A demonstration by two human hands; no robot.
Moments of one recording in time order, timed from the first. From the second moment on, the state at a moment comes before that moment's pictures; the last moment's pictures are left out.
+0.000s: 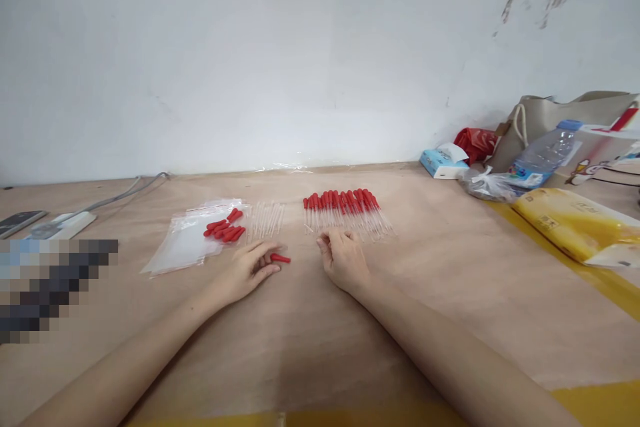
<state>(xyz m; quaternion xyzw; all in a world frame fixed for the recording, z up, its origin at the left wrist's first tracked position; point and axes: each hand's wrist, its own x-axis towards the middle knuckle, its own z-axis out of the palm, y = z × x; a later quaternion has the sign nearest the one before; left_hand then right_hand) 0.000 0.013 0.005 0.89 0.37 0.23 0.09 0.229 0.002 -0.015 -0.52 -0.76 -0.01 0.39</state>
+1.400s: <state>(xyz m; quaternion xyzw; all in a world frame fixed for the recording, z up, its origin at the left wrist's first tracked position) 0.010 -0.006 0.000 0.81 0.40 0.33 0.28 0.227 -0.005 -0.009 -0.35 -0.88 -0.02 0.31</state>
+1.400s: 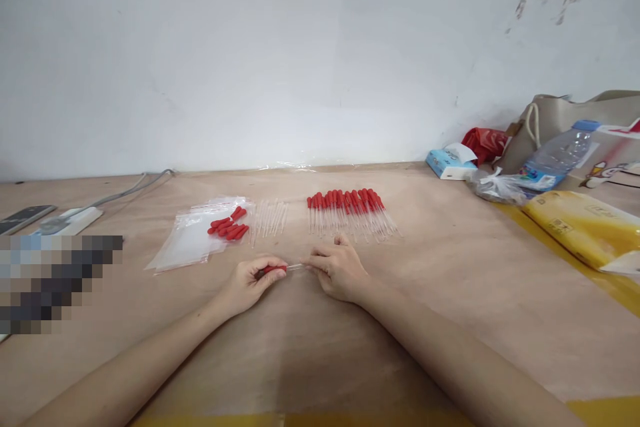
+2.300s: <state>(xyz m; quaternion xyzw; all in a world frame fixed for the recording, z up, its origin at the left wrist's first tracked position) -0.001 0.014 -0.011 0.75 0.50 0.40 0.17 0.195 0.042 0.029 -0.64 -0.73 0.09 0.22</state>
